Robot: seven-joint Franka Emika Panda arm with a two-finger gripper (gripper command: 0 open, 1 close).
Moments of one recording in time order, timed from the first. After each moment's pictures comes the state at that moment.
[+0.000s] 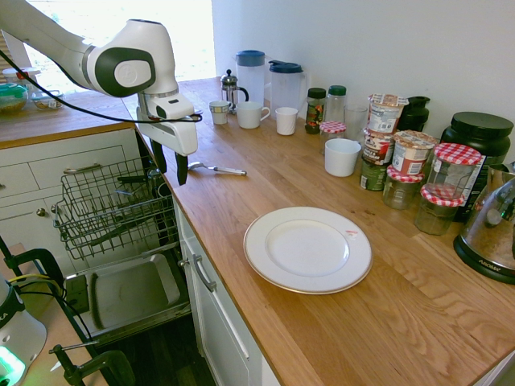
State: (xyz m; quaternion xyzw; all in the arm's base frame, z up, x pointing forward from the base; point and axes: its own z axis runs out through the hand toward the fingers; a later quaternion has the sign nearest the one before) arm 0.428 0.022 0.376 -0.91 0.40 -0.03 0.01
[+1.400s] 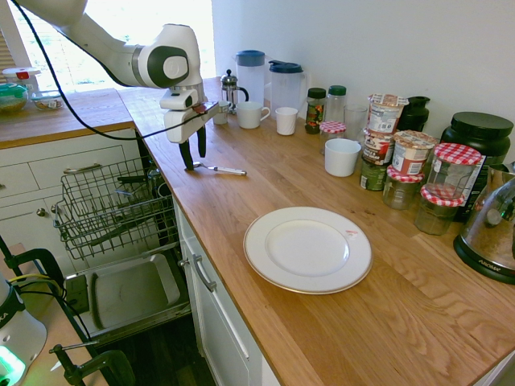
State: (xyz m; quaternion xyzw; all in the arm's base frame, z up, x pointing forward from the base) arm 0.544 0.076 0.362 -0.58 0.81 -0.04 0.00
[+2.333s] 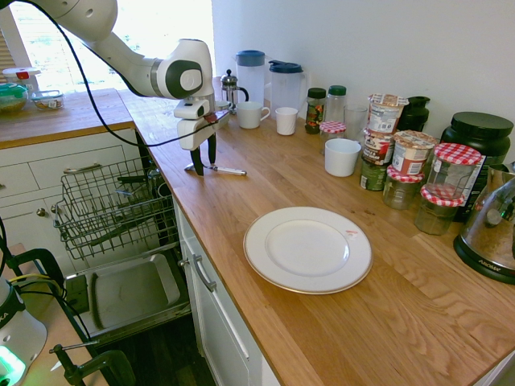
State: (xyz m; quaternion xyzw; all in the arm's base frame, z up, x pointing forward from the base) arm 0.581 0.082 0.334 -0.57 0.82 -0.03 0.00
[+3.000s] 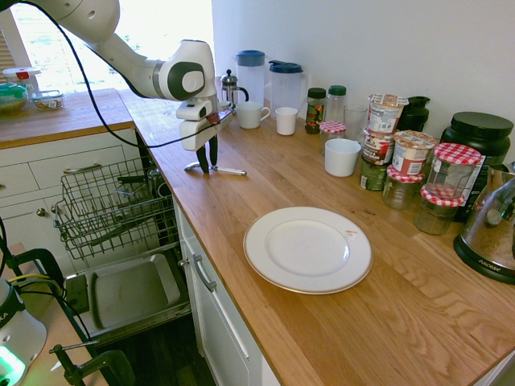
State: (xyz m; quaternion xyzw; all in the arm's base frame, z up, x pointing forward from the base) arm 0.585 0.075 0.332 -0.56 0.83 -0.04 0.01
